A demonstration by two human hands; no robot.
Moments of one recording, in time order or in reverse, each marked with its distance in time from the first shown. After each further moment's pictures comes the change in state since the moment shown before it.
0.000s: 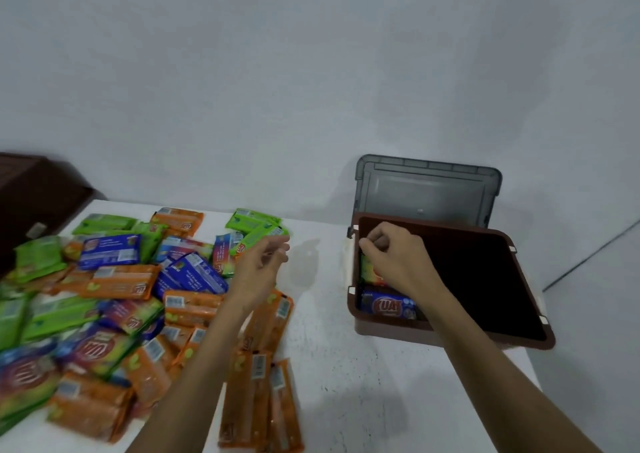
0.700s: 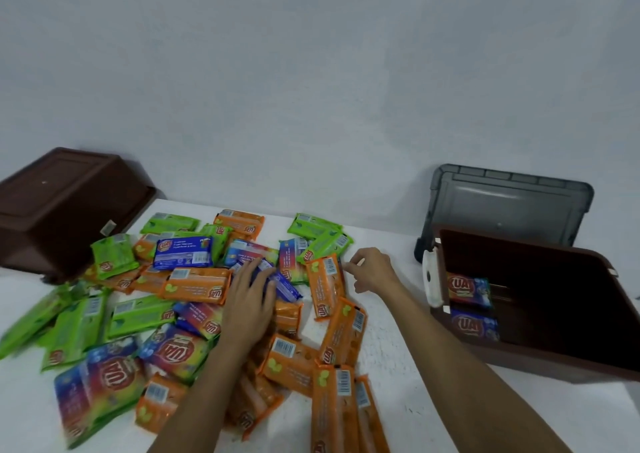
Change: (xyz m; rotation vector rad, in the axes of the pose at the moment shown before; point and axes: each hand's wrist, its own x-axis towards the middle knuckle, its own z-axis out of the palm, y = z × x) left_hand -0.009 -0.128 -0.117 0.727 0.117 0.072; right_hand 0.061 -0.061 0.169 0.055 -0.279 0.257
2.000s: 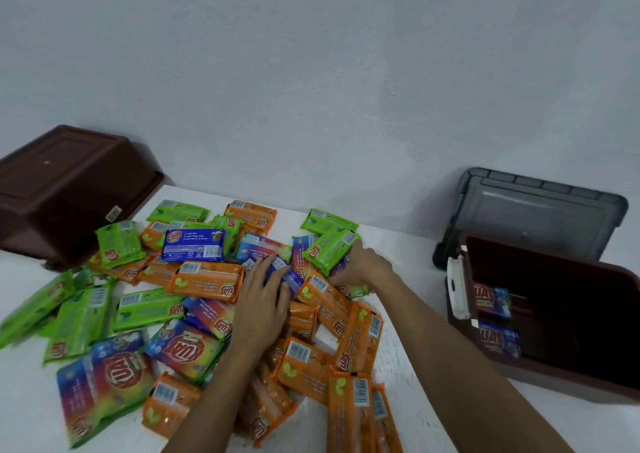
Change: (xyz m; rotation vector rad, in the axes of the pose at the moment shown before) left_hand -0.001 -0.005 0.004 -0.045 0.027 0.021; right_hand 0.030 -0.037 0.032 -0.555 -0.207 0.035
